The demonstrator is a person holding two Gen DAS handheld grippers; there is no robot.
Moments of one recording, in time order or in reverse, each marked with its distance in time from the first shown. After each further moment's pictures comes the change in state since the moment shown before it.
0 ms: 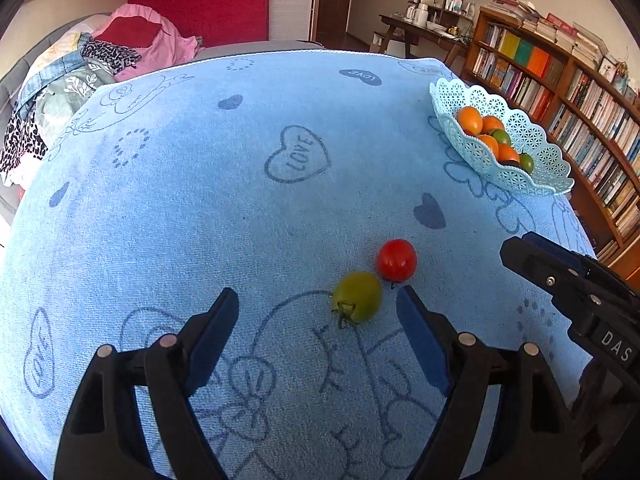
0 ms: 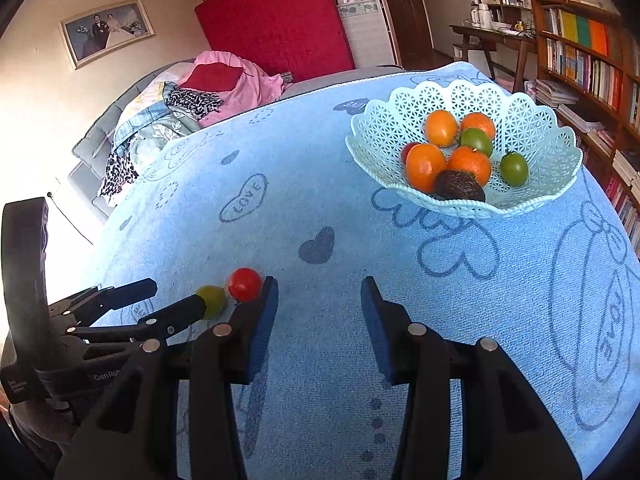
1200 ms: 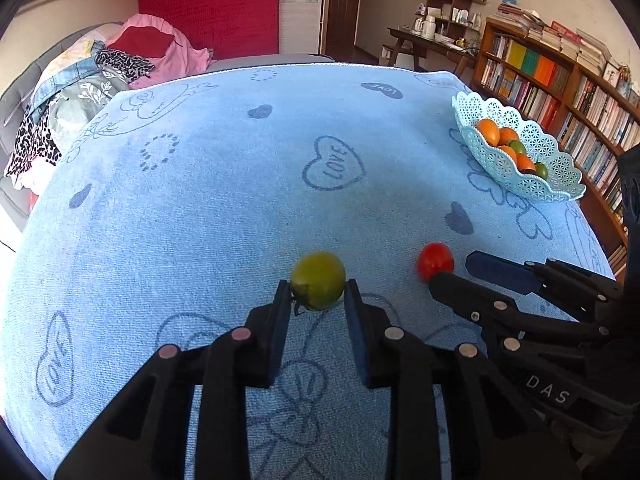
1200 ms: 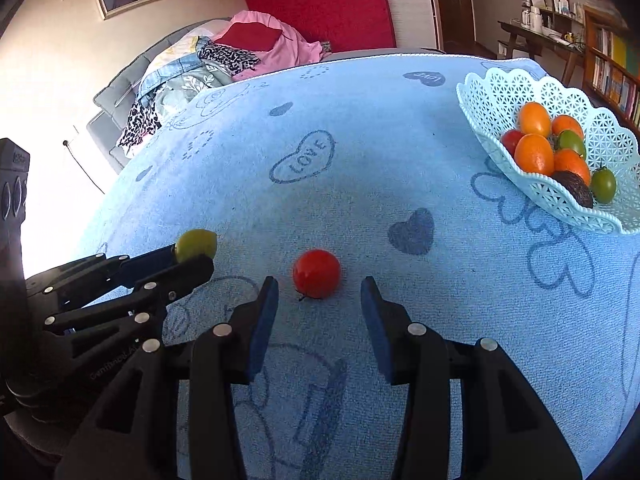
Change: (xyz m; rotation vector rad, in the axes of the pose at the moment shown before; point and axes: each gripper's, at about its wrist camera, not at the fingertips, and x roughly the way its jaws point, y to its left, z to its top) left arm -0.006 0.025 -0.005 -0.011 -0.058 0.044; right arm 0.058 0.057 -0.005 -0.139 0.115 0.057
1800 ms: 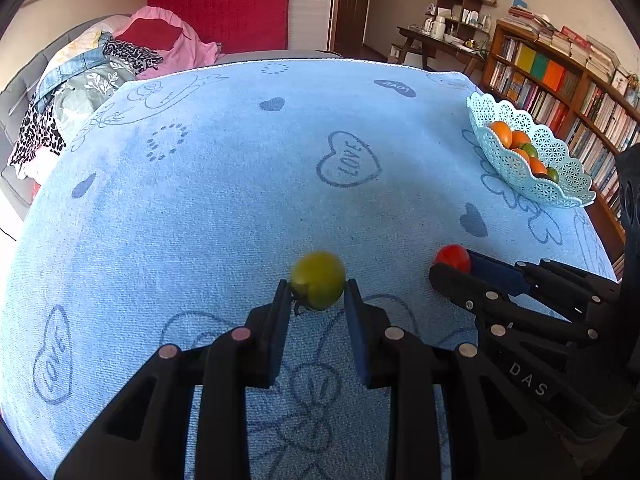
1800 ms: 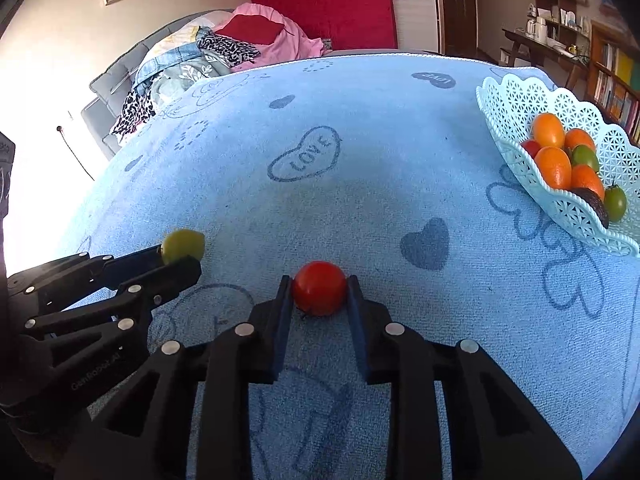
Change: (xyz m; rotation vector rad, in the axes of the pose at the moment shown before) left arm 0.006 0.006 -0.001 -0.026 0.011 0.010; right arm 0.016 0.008 0.003 -0.038 0.002 -0.038
